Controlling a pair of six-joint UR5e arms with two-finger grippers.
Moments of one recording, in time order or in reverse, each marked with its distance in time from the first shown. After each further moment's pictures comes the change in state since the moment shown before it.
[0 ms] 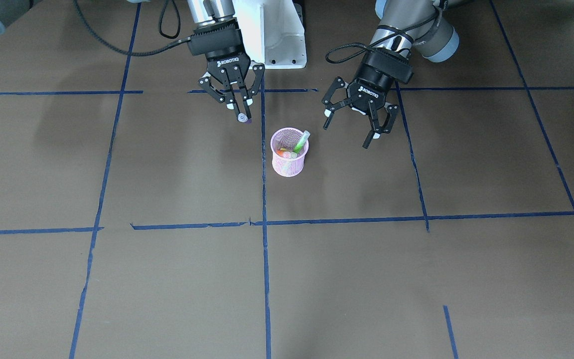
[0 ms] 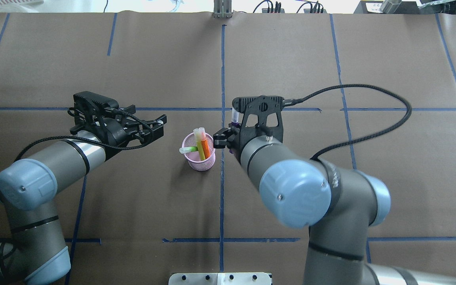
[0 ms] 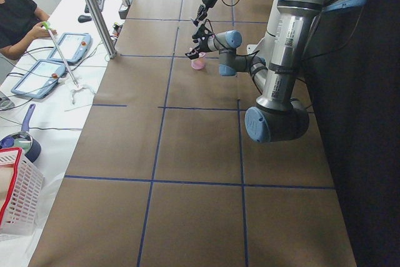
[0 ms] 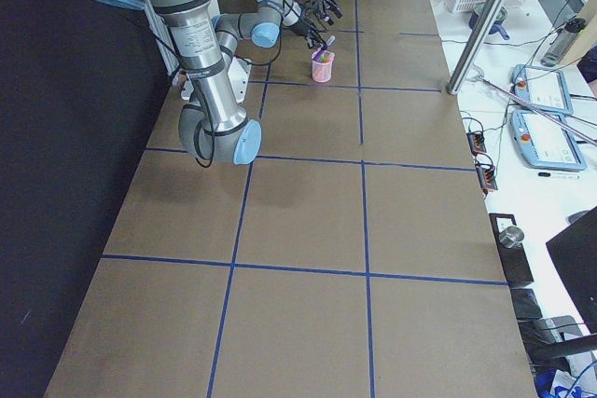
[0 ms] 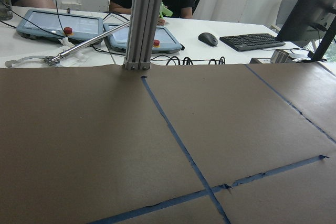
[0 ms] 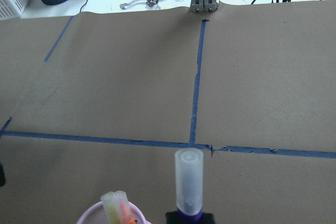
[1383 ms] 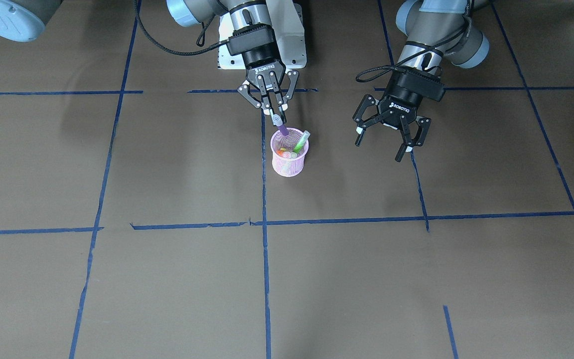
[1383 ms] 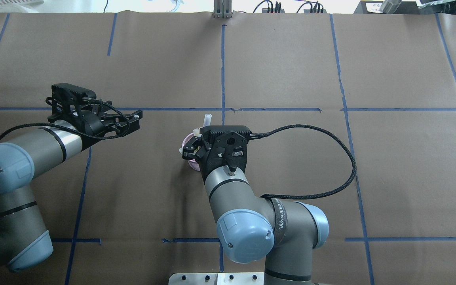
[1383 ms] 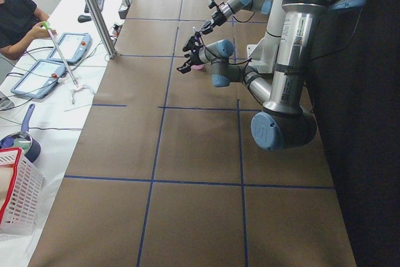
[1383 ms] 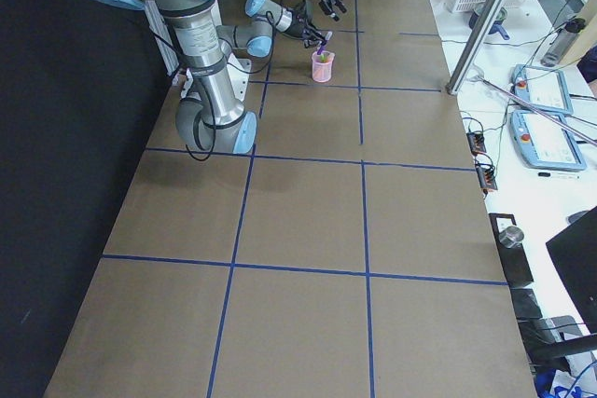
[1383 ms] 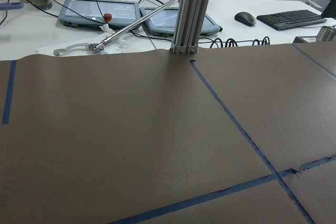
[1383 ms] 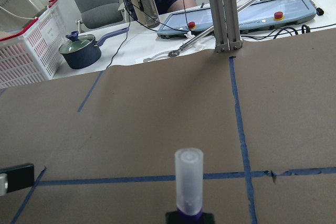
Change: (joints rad) left arm -0.073 0.057 0.015 0.002 -0.093 0.001; right arm -0.083 0.074 -0.239 0.244 -0.253 0.047
